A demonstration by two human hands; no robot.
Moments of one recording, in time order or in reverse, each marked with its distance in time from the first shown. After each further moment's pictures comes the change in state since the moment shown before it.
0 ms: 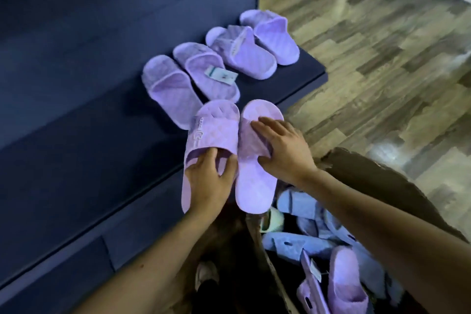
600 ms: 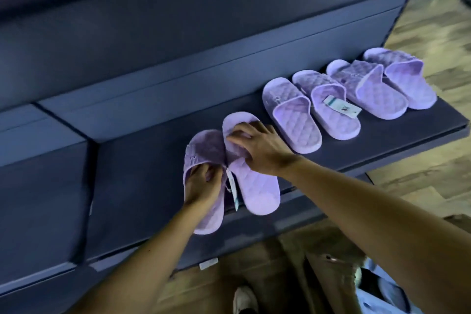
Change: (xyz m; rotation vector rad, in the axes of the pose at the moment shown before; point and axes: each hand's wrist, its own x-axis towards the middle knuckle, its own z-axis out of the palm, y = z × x) left_hand 0.046 -0.136 -0.172 0.012 0.091 -0.326; right_hand 0.126 -0.205 0.087 -0.135 -0.236 -0.545
